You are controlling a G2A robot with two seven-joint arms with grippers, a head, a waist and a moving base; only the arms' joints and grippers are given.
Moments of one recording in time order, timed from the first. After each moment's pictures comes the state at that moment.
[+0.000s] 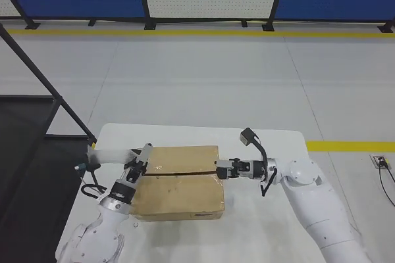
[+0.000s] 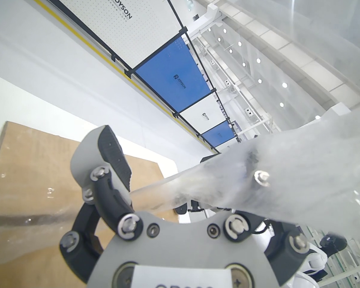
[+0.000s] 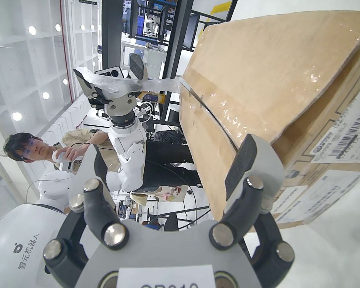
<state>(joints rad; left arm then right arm) 1.25 -1.19 -1.37 -1.88 0.24 -0.06 -0.03 -0.61 -1.31 1.20 -1.01 0.23 -0.34 1.24</state>
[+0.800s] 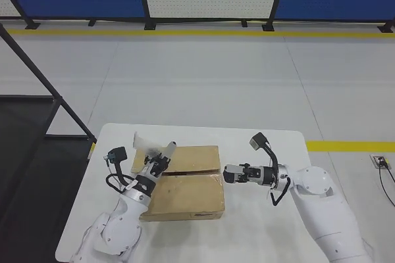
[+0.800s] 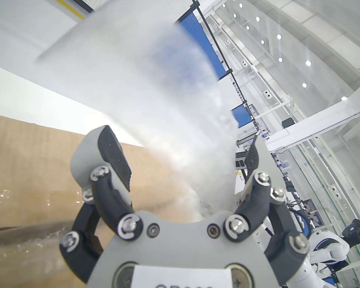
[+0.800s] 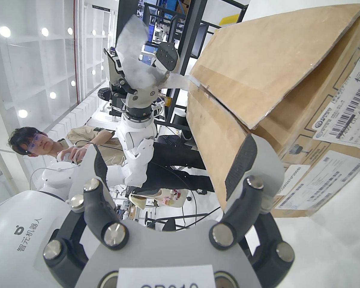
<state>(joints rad) 1.14 -1.23 -1.24 -1.80 0.36 0.04 -0.05 -0.70 -1.27 1.25 -1.12 0.28 -0.36 1.25</state>
